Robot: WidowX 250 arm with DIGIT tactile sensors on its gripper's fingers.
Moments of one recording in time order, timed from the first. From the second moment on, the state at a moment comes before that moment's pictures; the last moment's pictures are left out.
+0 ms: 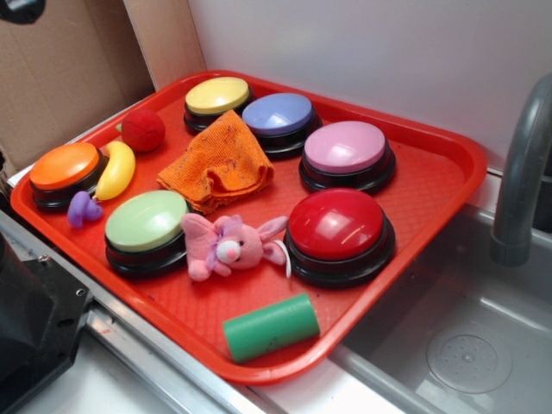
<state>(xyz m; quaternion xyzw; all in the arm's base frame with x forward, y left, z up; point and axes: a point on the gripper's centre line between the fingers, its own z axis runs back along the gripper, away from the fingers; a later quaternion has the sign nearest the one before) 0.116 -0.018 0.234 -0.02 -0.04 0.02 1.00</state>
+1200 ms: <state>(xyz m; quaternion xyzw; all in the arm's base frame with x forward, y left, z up) 0.189 0.026 0.133 0.08 -0.12 0.10 0.98</state>
